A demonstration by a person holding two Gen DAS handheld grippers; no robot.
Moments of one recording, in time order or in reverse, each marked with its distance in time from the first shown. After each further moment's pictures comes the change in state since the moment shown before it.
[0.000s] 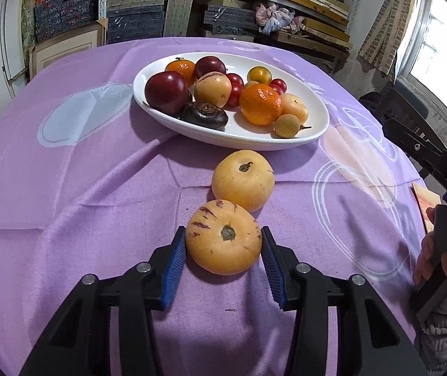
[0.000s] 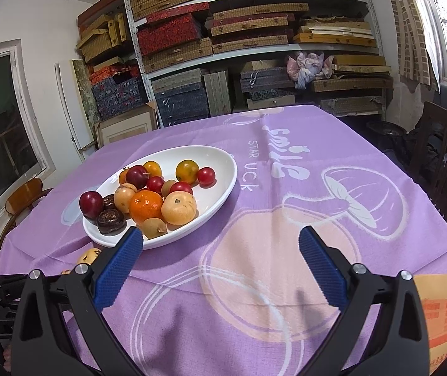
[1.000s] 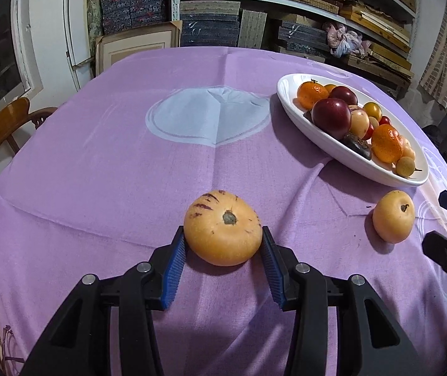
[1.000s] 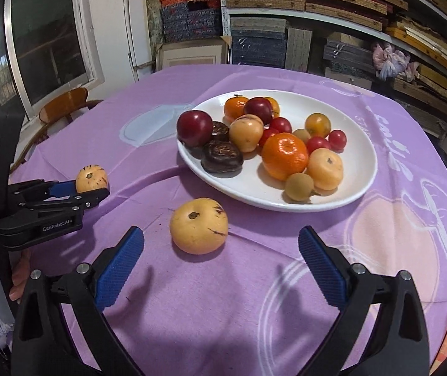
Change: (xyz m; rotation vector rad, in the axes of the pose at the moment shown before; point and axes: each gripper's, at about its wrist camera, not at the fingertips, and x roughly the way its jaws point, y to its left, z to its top) left arm -0.018 0.108 -0.001 -0.148 -0.067 0.247; right arm 0.045 0.141 -0.029 -0.328 0.291 0.151
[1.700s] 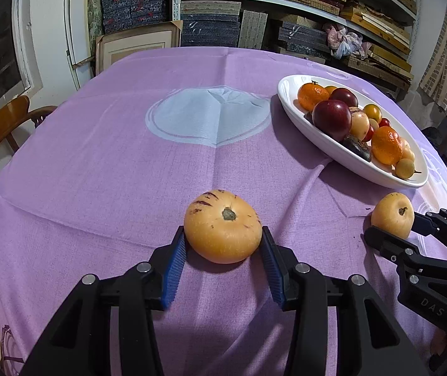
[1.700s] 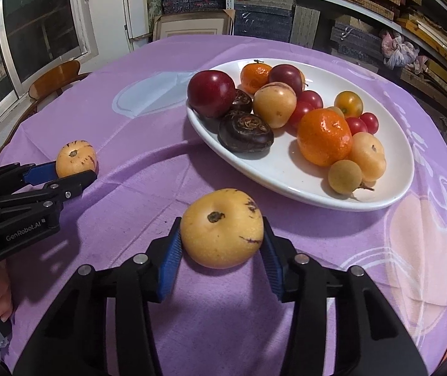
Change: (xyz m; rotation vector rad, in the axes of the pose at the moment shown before) left arm 0.001 0.001 0.000 -0.005 0.000 -0.005; right arm 0.049 0.022 0.005 -0.013 0.115 -0.020
